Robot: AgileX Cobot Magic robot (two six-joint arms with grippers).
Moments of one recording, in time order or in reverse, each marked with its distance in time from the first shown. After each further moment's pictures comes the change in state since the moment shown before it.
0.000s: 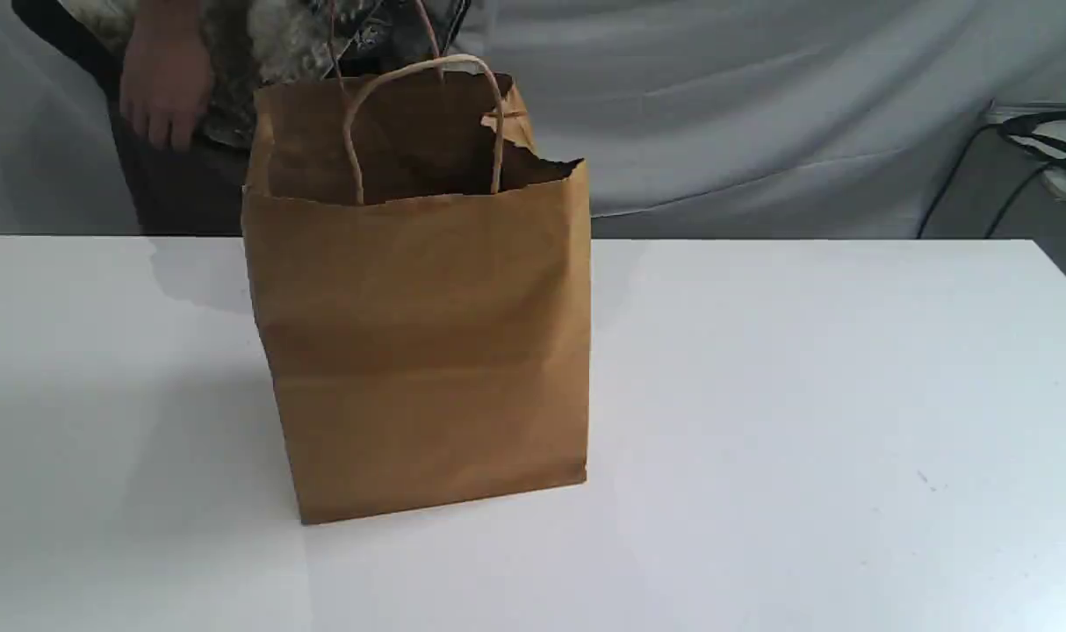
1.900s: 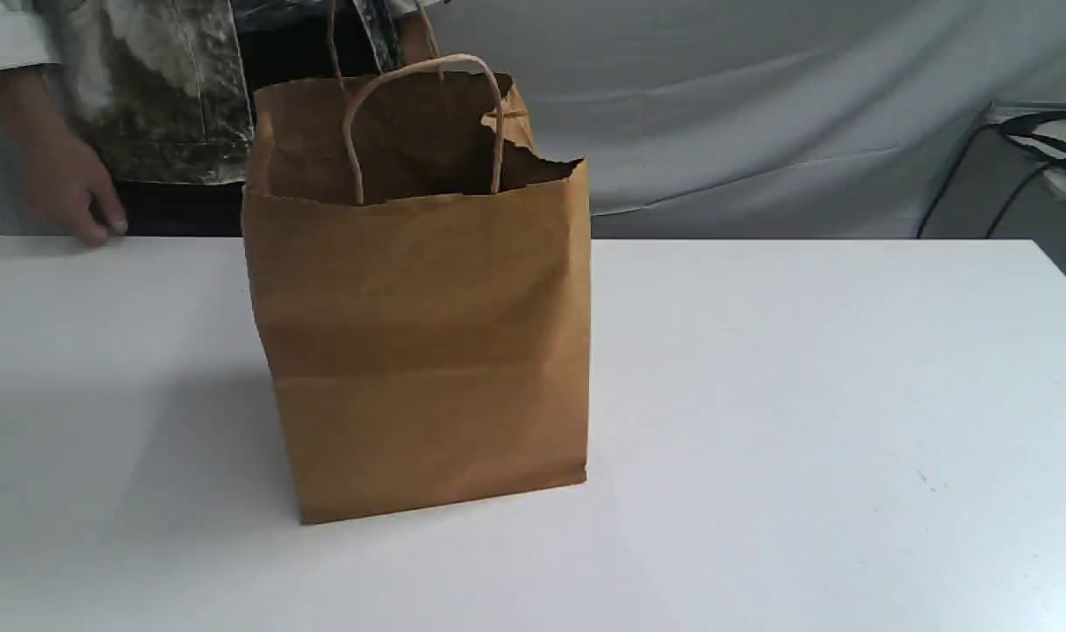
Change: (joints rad) left arm 0.000 0.117 -0.003 -0.002 0.000 -0.049; right arm -0.428 0.000 0.000 0.006 0.066 0.006
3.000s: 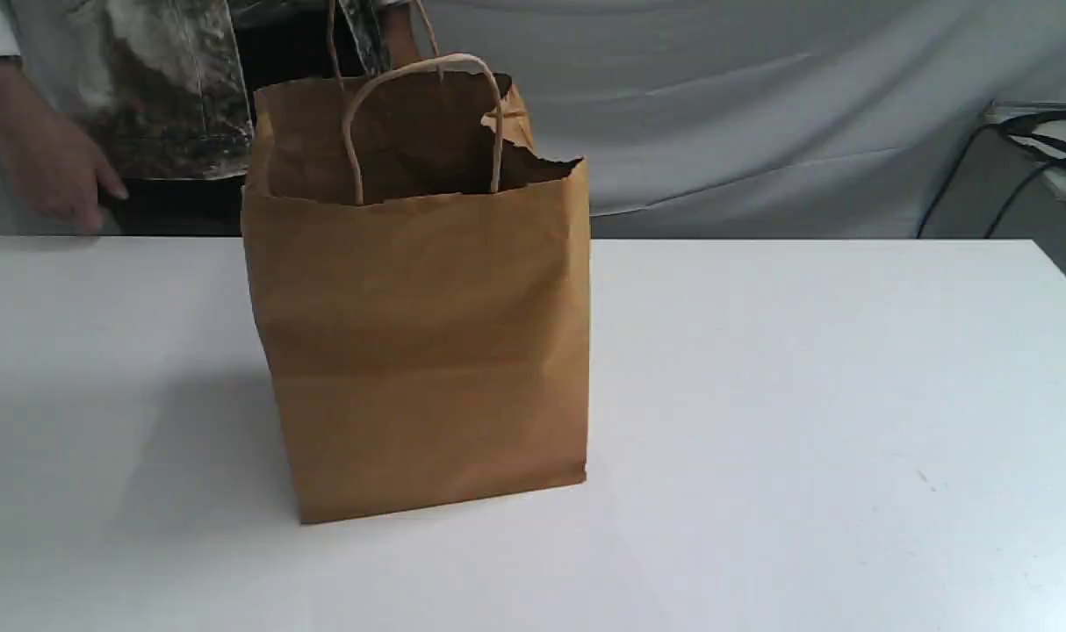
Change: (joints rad) left arm 0.000 0.000 0.000 0.000 0.000 -0.008; right arm 0.000 0.000 0.000 -0.181 0.025 -0.406
